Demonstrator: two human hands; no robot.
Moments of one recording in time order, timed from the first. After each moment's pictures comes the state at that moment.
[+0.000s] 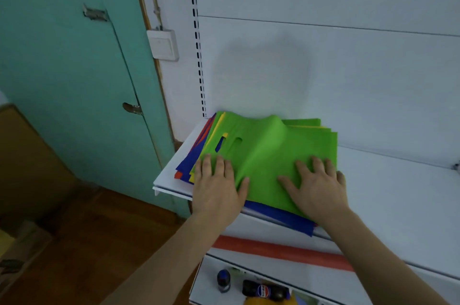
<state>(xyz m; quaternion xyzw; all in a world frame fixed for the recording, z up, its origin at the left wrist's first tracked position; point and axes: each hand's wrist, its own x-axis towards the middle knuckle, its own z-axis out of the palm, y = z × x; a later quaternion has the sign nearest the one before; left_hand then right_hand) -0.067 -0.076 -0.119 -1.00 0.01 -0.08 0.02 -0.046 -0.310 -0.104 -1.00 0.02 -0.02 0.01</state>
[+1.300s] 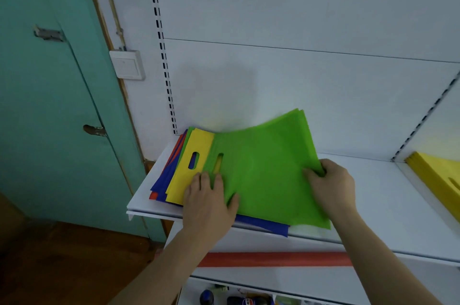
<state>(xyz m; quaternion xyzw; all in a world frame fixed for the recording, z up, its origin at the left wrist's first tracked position) -0.068 -0.093 -0.118 -0.99 0.06 -0.07 -0.09 -0.056 -0.382 -0.084 -0.90 0.19 -0.19 0.34</state>
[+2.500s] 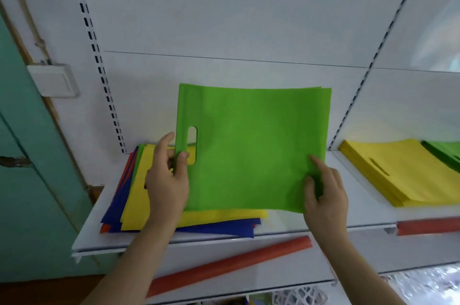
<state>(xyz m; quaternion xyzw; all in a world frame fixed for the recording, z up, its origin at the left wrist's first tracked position) -0.021 -0.105 -0.057 -0.77 0.08 -0.30 -0.56 -0.140 -0.399 -0.081 -0.84 0.13 -0.42 0.31</state>
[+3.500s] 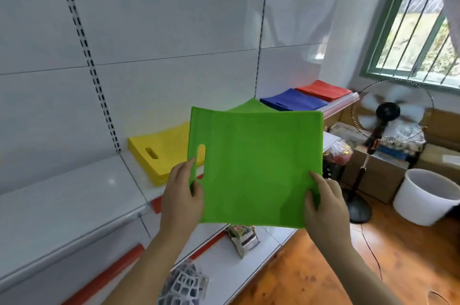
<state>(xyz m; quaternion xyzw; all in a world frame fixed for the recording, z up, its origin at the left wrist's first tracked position) -0.289 -0.588 -0.073 -0.78 0.39 -0.09 -0.48 -0.542 -0.775 -0.110 -0.77 0.42 -0.45 0.17</state>
